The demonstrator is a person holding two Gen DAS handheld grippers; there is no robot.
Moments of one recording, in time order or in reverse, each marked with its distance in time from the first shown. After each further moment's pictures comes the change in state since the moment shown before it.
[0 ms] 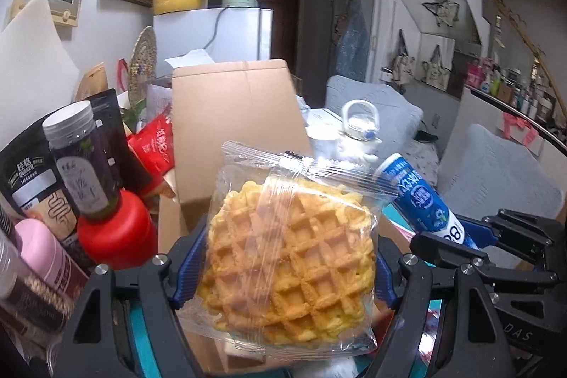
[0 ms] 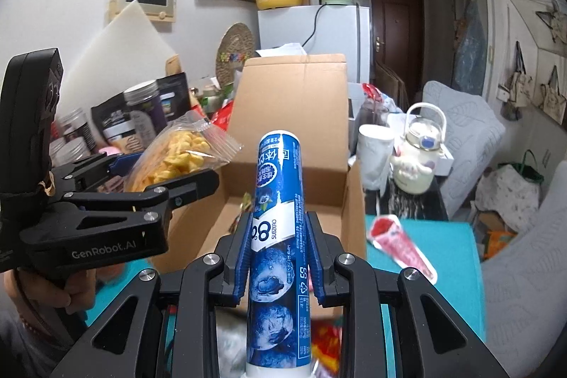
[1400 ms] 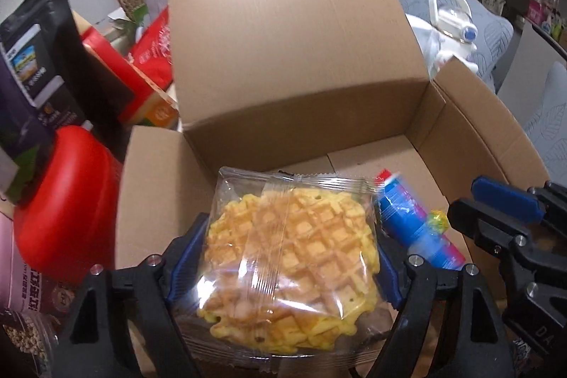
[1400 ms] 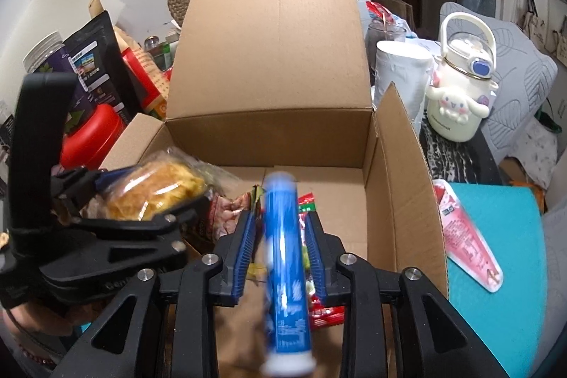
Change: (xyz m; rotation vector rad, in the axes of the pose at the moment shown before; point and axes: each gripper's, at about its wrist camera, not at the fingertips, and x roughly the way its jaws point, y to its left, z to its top) left arm 0.147 0.036 -0.033 0.028 0.402 0.178; right arm 0.141 -0.027 -0.017 0.114 0.255 0.009
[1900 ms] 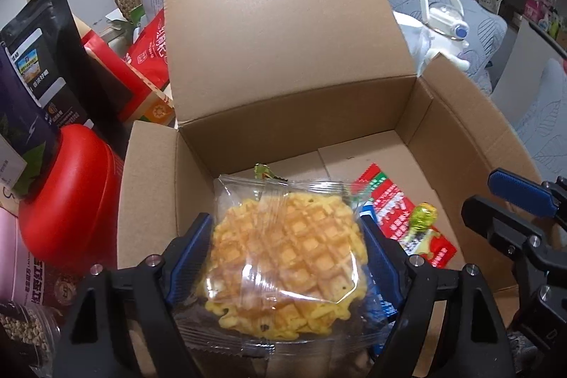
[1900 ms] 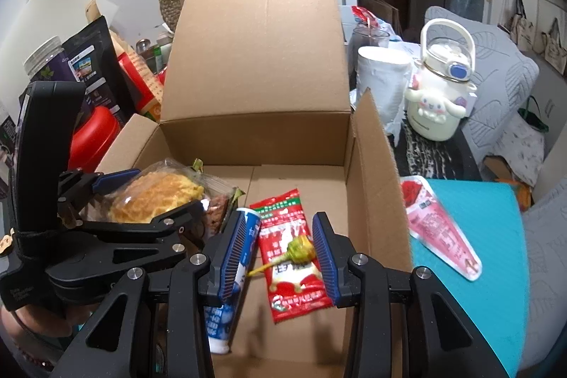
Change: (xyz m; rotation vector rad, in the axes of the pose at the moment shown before) left arm -0.014 -0.004 -0.002 -0.002 0.007 -0.022; right arm -0.027 -0.002 -0.002 0.006 -0.006 -0.056
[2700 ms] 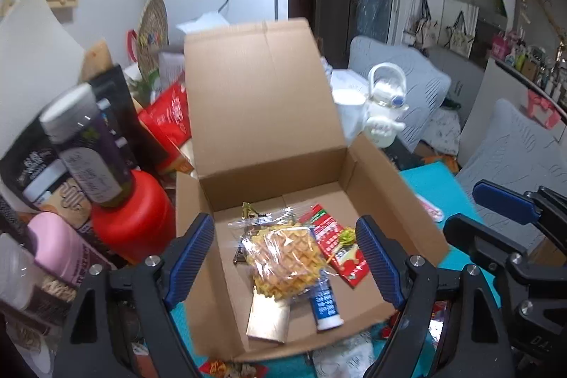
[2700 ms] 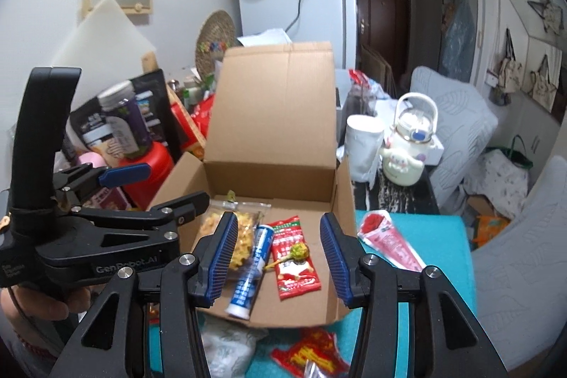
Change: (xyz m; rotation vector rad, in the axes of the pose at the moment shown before) left arm -0.138 -0.007 -0.011 -0.011 -0.227 -0.083; right arm -0.132 0.031 -0.006 -0.084 -0.186 -0.020
